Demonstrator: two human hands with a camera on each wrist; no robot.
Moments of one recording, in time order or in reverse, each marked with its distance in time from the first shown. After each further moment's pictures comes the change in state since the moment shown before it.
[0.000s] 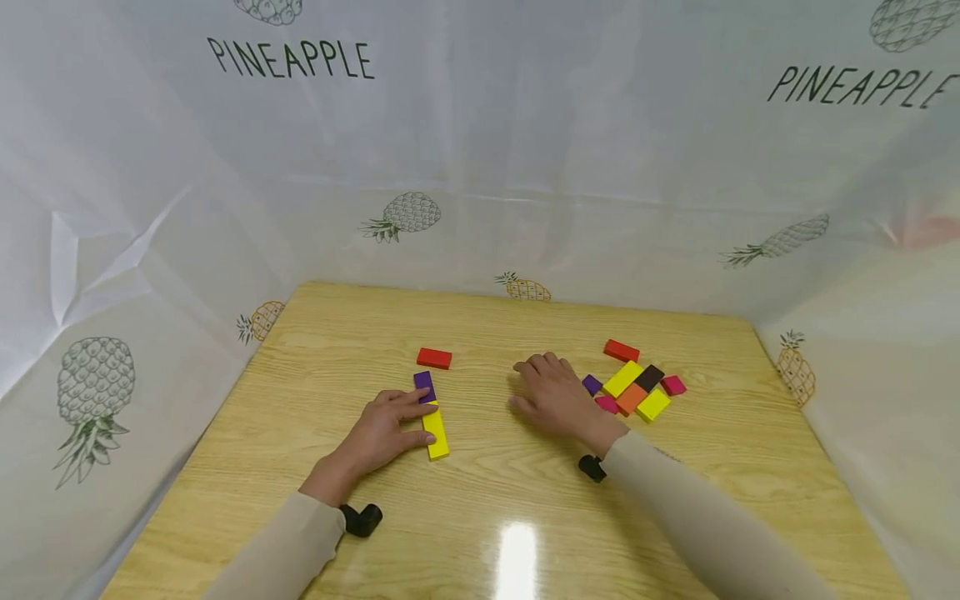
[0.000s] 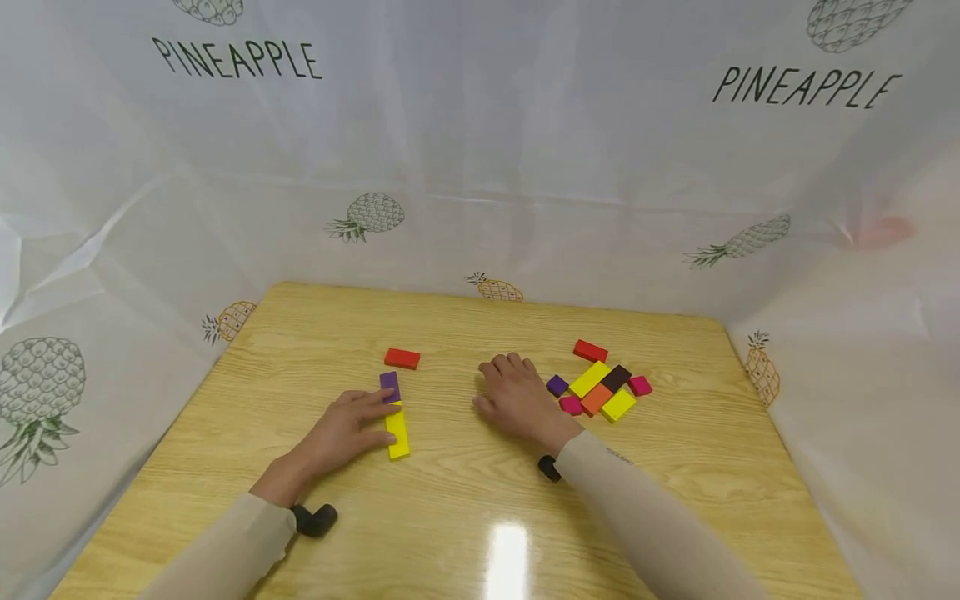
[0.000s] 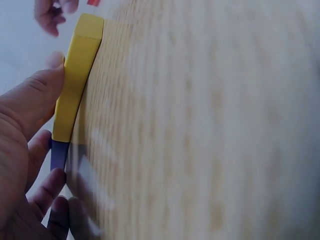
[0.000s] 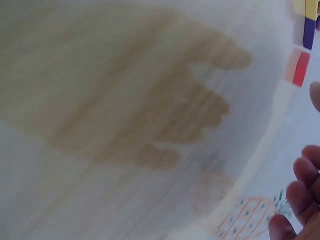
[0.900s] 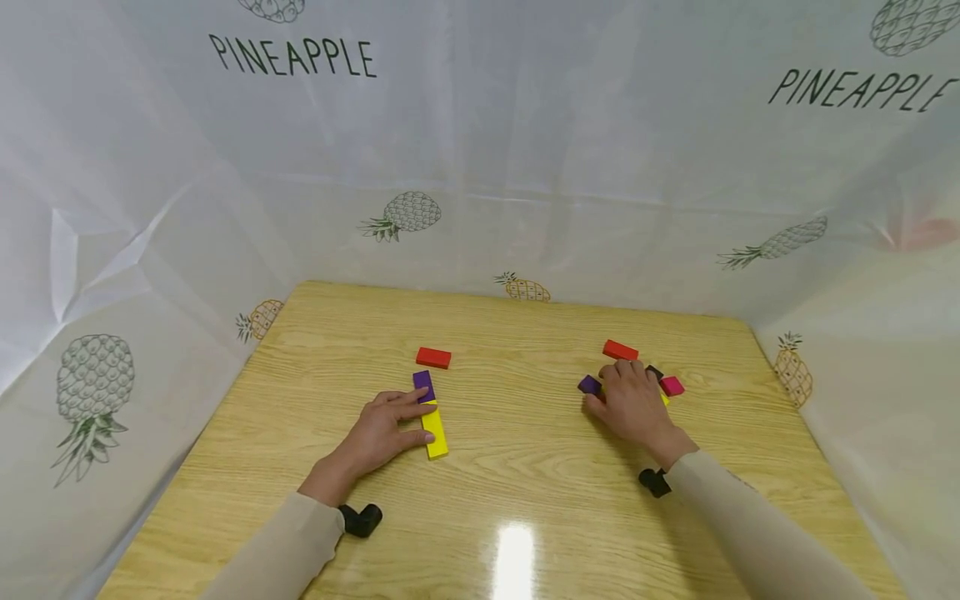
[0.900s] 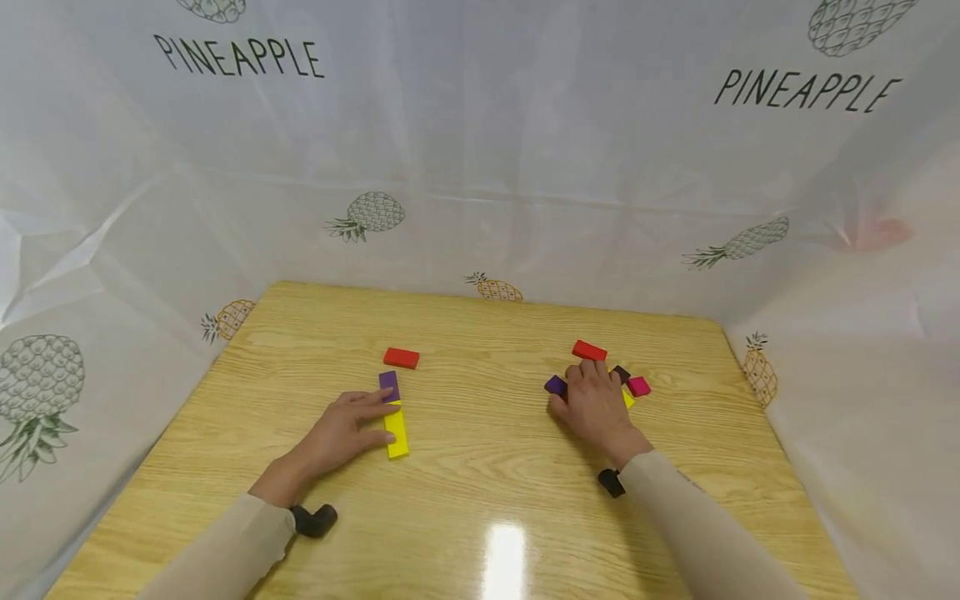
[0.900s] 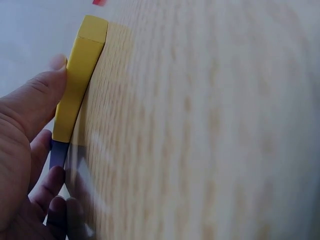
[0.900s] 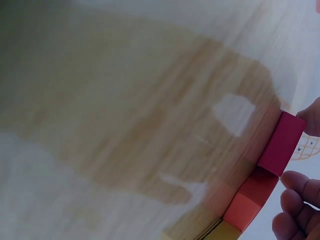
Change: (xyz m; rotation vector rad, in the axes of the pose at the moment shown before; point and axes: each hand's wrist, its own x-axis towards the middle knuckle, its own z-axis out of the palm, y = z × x) left_hand -0.001 -0.004 0.002 -0.028 -0.004 -0.019; right_hand -0.072 0.078 -0.007 -0.116 0.107 0.272
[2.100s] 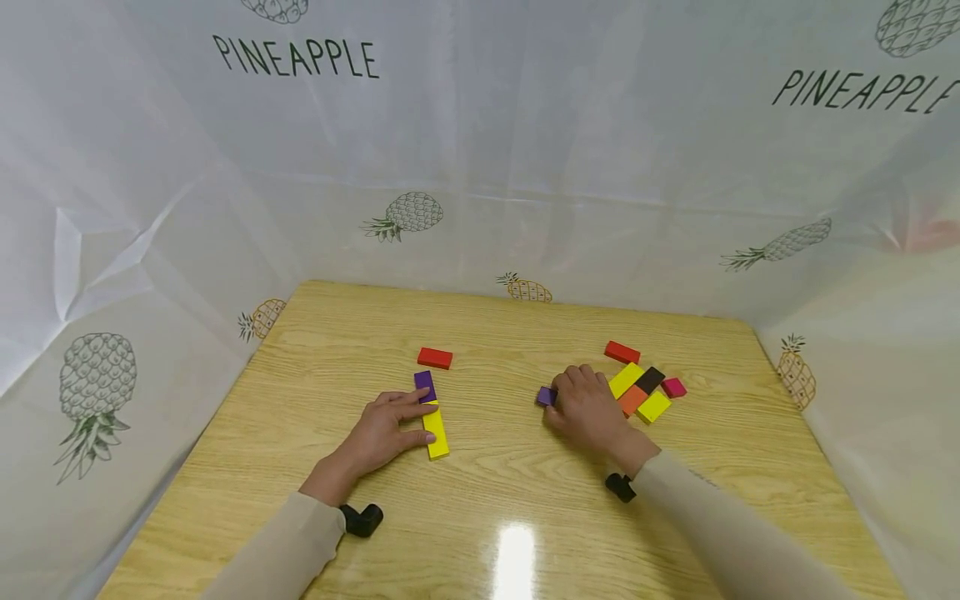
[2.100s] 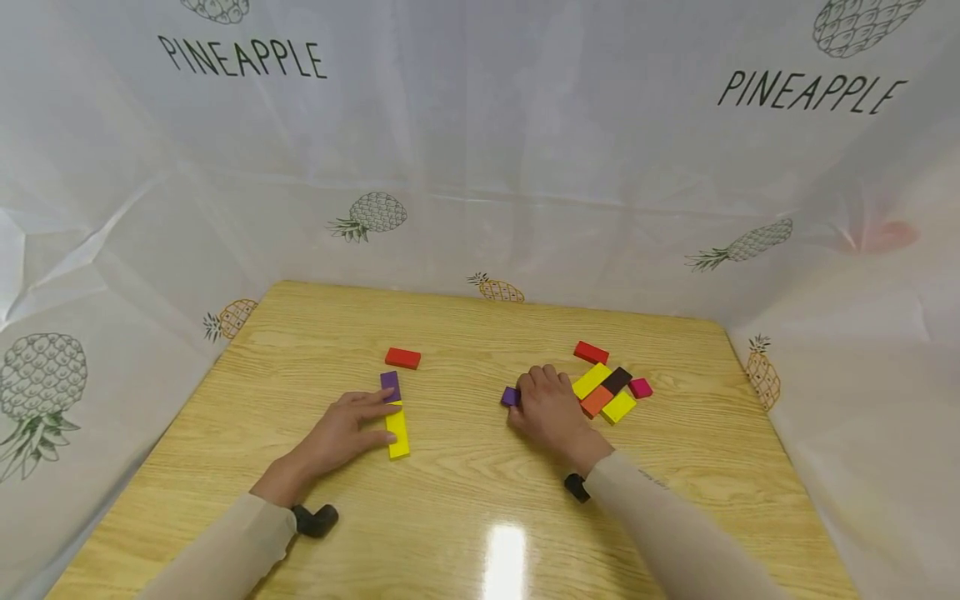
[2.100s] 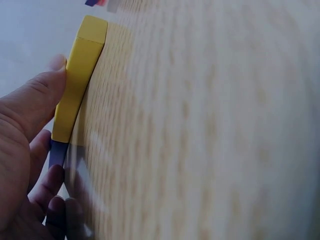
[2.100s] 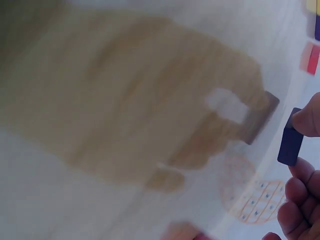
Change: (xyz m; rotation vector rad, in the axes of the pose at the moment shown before) left_hand 0.000 0.002 0.000 -0.015 0.010 0.000; right_hand 0.016 -0.064 0.004 0.043 0.018 -0.186
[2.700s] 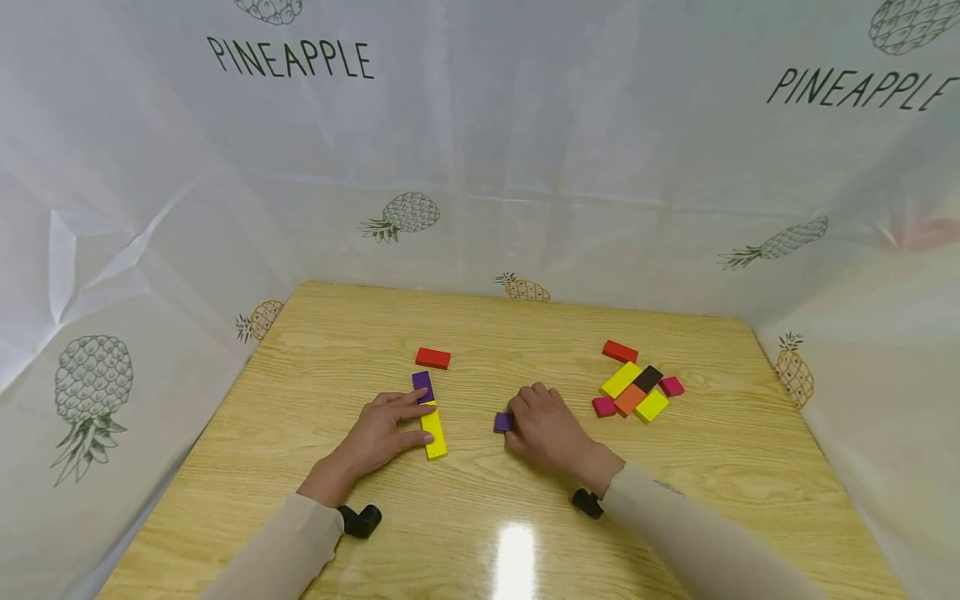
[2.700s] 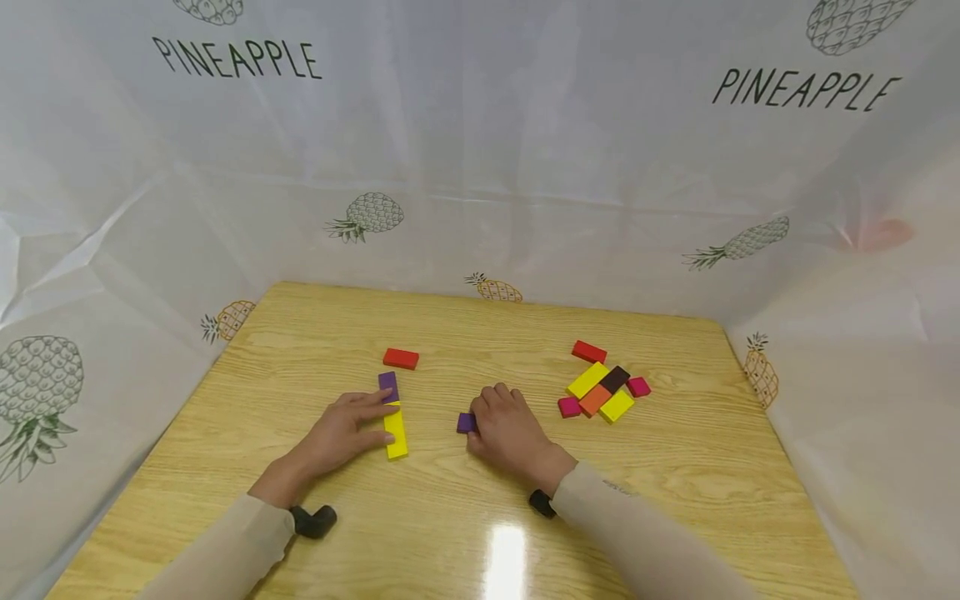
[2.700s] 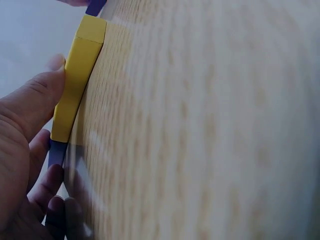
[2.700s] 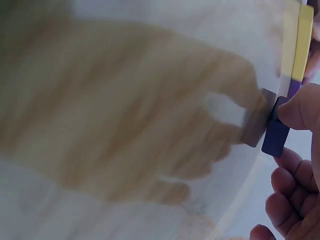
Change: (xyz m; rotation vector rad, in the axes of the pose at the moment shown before) left_hand 0.000 0.001 0.000 -0.003 -0.010 -0.015; right_hand 0.005 -0.058 0.006 0.021 -0.047 -0.164
